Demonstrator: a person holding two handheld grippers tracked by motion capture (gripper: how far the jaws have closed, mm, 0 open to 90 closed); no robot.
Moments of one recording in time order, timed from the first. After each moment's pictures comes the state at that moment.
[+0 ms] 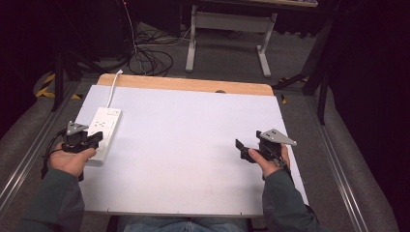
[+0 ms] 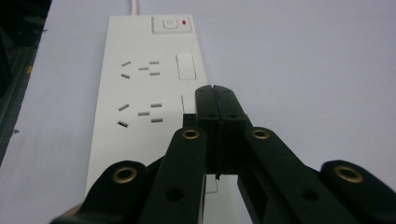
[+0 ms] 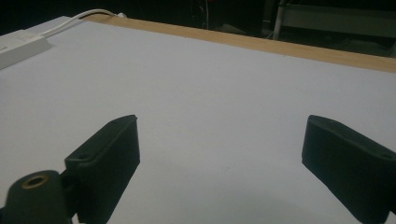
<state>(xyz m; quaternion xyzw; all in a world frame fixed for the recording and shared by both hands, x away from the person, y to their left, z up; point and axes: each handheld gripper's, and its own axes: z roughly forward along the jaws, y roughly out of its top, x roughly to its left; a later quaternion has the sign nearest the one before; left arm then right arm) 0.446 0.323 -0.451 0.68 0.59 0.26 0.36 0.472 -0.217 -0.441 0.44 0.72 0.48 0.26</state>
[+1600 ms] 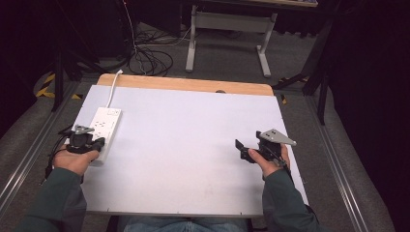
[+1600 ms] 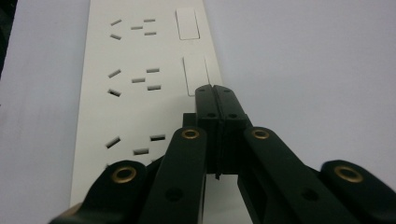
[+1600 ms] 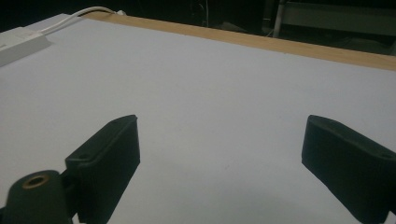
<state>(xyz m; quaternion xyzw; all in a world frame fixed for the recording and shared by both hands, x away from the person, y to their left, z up) 0.452 0.321 -0.464 0.70 0.60 0.24 0.31 0.472 -0.217 -0.442 0.44 0.72 0.47 0.26</state>
